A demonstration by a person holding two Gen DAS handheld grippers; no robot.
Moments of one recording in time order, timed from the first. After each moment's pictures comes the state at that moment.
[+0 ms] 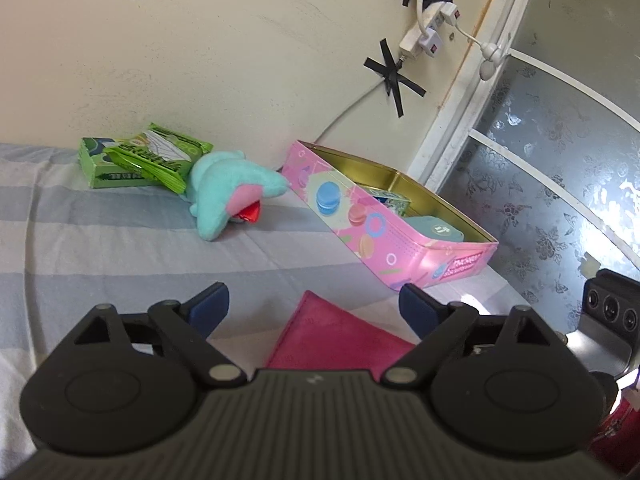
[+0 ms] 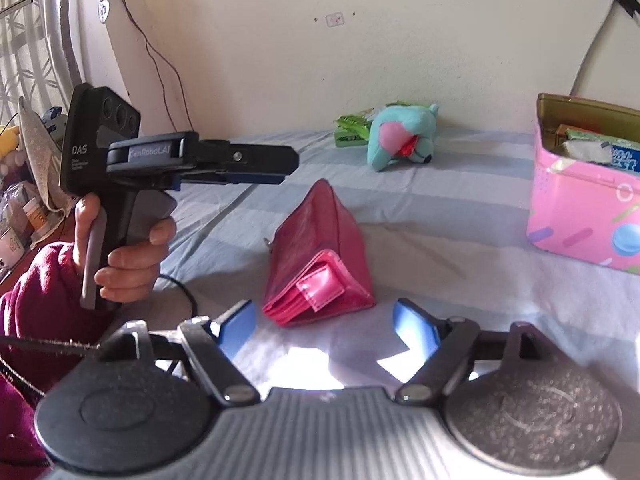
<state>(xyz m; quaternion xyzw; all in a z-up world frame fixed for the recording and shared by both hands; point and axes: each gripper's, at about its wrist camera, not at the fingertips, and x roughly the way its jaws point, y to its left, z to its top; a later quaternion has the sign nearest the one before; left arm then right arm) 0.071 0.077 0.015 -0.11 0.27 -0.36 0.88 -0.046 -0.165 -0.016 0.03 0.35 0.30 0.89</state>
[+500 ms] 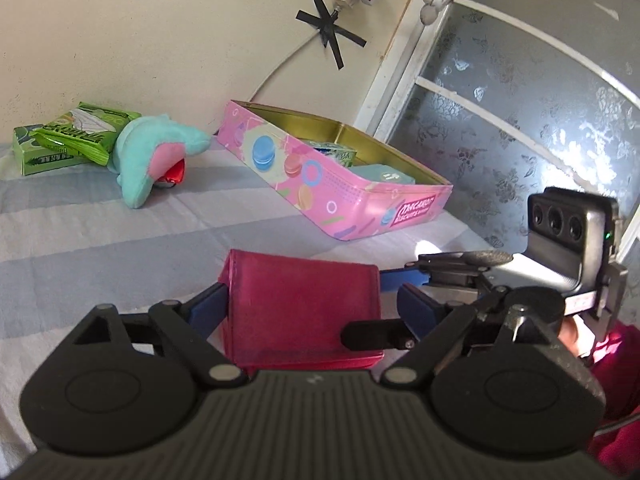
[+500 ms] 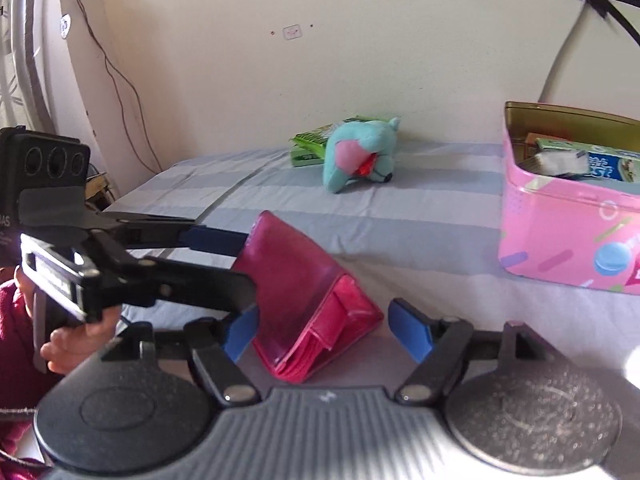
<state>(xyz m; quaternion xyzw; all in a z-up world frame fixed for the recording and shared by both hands) 0.058 0.056 0.008 -0.08 0.28 -0.44 0.85 -0.024 -0.164 -0.020 0.04 0.32 0.23 0.92</state>
